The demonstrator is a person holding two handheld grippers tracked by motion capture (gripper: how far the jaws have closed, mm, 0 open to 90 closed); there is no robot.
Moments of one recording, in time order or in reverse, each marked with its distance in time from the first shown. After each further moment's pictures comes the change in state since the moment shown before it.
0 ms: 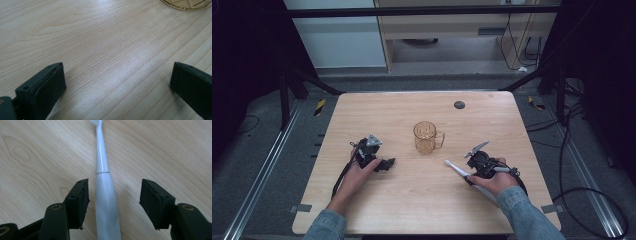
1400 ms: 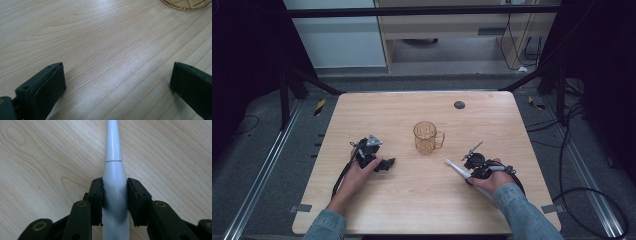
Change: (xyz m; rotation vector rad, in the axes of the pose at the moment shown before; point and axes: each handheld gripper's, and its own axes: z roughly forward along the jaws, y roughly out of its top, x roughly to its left) left arm 0.000 0.000 0.000 0.000 -0.001 0.000; right arm 0.000 0.003 0.016 0.125 0.054 -0.005
